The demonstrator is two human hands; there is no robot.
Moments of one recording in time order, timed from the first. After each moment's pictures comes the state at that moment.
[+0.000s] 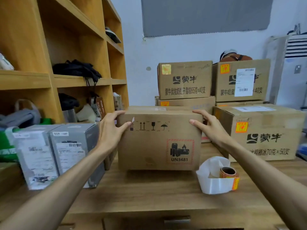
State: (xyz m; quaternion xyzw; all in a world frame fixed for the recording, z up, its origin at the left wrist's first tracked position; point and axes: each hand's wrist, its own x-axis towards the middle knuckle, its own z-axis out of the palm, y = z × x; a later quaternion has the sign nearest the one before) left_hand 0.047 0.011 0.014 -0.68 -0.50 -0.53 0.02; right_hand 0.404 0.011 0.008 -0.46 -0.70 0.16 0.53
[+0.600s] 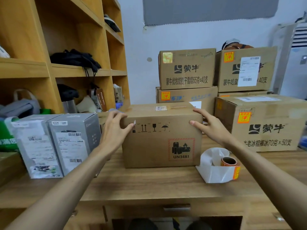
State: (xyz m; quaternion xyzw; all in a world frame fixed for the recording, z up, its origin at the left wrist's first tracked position) left_hand 0.053 0.011 -0.022 -0.70 -0.54 -0.47 0.04; right_hand 0.409 0.014 -0.025 -0.47 -0.73 0.16 0.47
